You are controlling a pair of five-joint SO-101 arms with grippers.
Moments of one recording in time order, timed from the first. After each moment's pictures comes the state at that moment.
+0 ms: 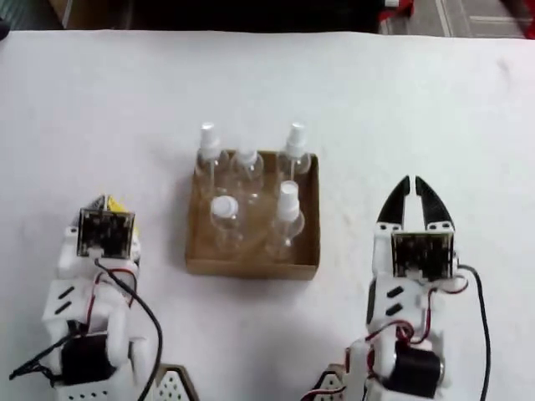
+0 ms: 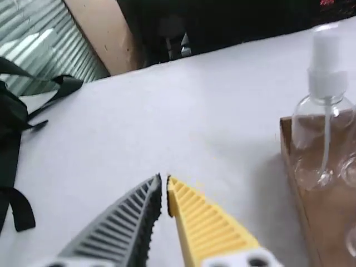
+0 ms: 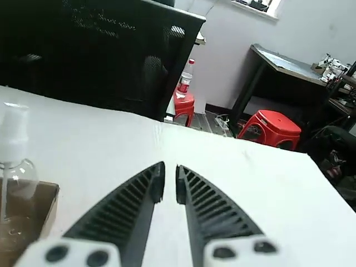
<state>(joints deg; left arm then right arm) -13.9 -104.4 81.8 54.2 -15.2 7.7 -103.1 76.8 40.3 19.7</state>
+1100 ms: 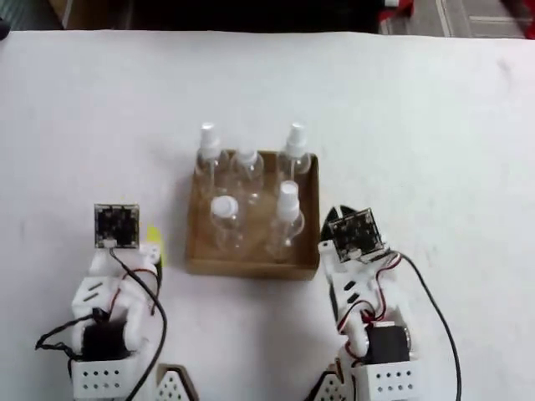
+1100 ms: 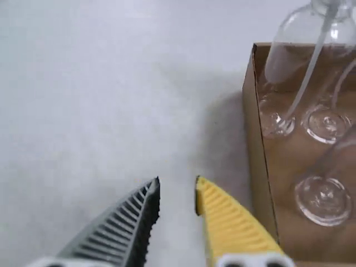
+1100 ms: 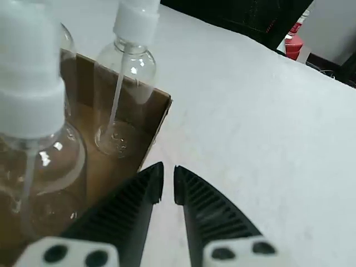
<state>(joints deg) -8.8 -104.3 97.1 54.1 -2.2 -8.8 -103.0 96.4 39.5 19.8</state>
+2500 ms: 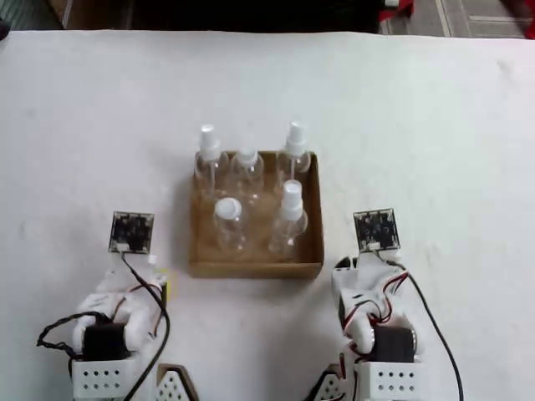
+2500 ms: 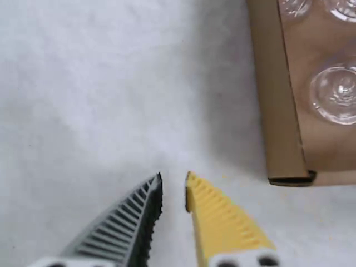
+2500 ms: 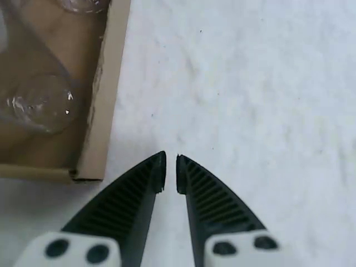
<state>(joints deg) -8.2 -104.3 97.1 73.3 -2.1 -2.2 -103.0 96.4 65.2 9.8</state>
